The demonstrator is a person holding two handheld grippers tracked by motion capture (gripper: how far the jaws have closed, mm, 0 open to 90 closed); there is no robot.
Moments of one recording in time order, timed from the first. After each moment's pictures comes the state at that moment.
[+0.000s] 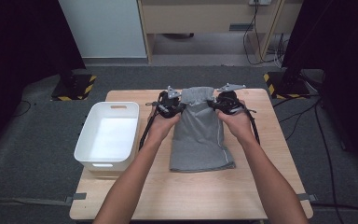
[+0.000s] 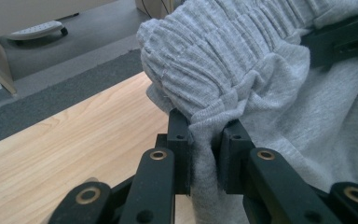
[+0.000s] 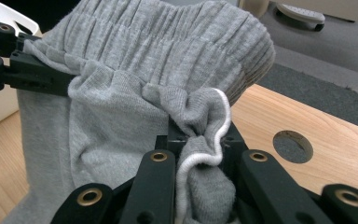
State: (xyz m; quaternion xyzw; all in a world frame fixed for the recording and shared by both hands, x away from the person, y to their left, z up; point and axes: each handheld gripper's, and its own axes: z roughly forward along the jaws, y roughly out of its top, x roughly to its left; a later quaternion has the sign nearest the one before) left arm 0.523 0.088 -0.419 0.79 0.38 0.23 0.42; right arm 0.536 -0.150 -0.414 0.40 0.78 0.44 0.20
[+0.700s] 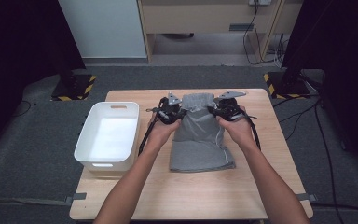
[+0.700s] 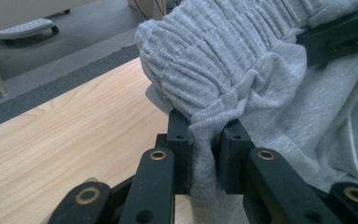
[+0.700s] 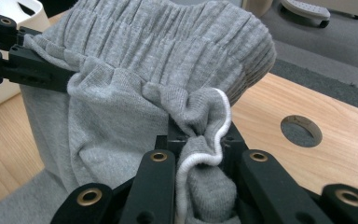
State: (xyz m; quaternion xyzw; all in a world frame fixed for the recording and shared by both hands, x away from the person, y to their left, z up) left arm 0.512 0.089 -0.437 0.80 0.37 0.22 0.42; right arm 0.524 -0.153 -0.431 0.39 0.79 0.43 0.20
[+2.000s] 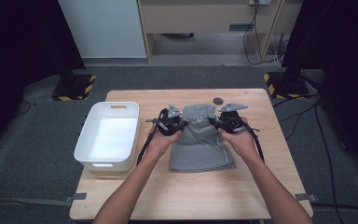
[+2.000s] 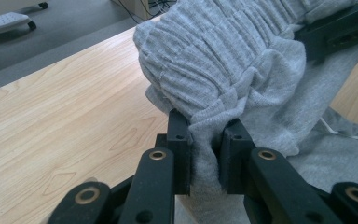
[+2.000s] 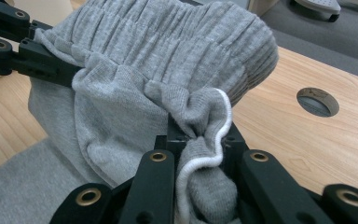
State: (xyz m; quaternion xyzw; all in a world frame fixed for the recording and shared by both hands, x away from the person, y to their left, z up) left arm 0.485 0.090 -0.459 0.81 0.35 0.20 0.43; right arm 0.491 -0.159 -0.451 0.38 0.80 0.42 0.19
